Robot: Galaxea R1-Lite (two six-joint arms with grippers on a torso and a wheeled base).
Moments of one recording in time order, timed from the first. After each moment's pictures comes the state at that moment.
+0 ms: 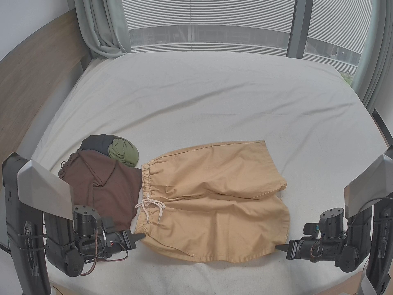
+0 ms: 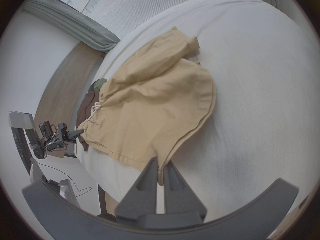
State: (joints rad) left arm -0.25 2.34 -0.16 -1.55 -0.37 -0.55; right arm 0.31 2.31 -0.02 -1.54 0.29 0.45
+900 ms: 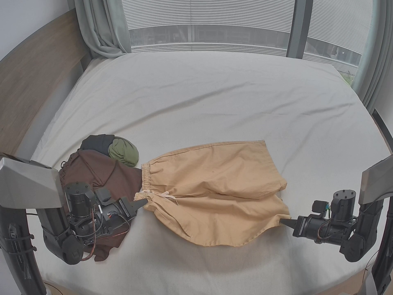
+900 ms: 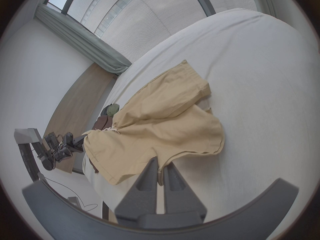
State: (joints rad) left arm -0.26 2.20 -0.31 -1.55 -0.36 -0.76; right arm 0.24 2.18 -0.11 -1.54 0.34 0.48
